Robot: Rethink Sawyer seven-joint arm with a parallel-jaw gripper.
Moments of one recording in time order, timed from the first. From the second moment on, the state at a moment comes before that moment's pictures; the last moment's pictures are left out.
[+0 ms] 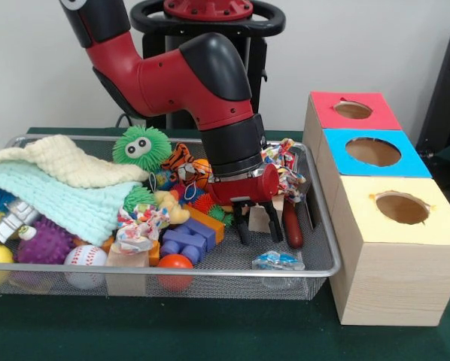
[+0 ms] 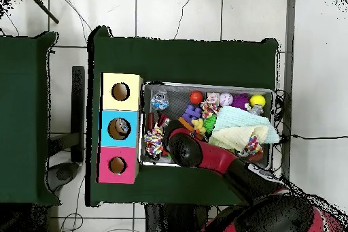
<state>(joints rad) -0.70 -0.29 0.44 1.90 -0.22 -0.21 1.89</state>
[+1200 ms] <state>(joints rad) -0.70 -0.29 0.44 1.90 -0.22 -0.21 1.89</state>
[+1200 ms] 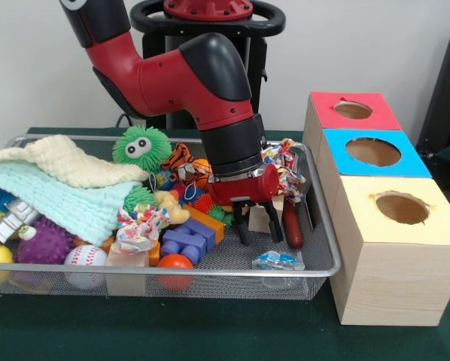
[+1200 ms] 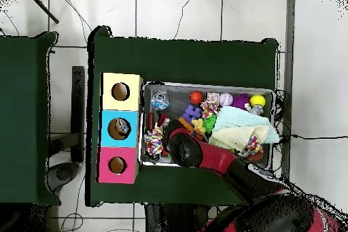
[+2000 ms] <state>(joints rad) -0.64 -0.29 0.44 1.90 -0.19 -0.21 1.89</state>
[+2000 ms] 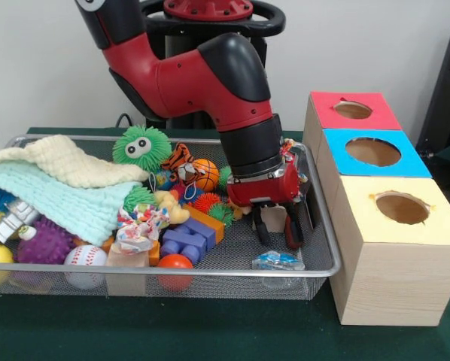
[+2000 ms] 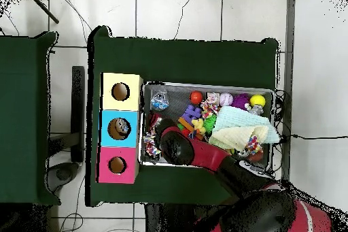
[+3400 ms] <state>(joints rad) -0.61 -0.26 0.44 1.90 -0.01 -0.43 1.97</state>
